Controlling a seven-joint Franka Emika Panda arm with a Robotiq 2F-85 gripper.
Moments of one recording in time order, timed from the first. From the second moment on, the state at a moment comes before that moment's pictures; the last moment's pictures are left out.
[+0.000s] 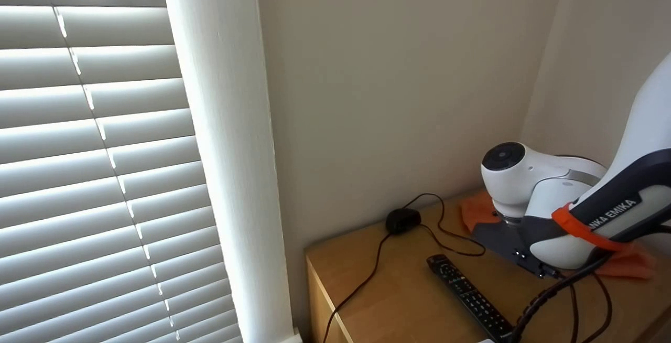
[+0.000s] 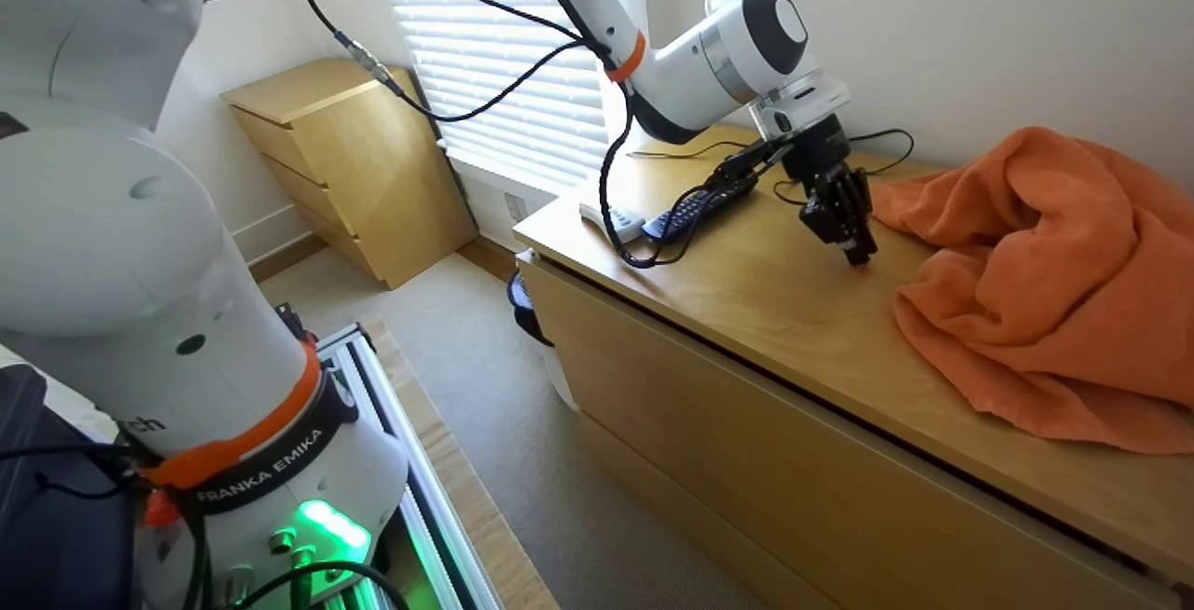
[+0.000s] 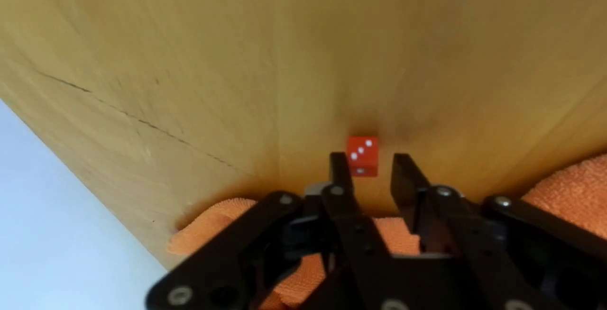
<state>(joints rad) 0.33 0.66 -0.45 -1.94 -0.61 2.54 1.82</state>
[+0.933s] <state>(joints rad) 0.15 0.53 -0.31 -1.97 -0.46 2.48 1.67</state>
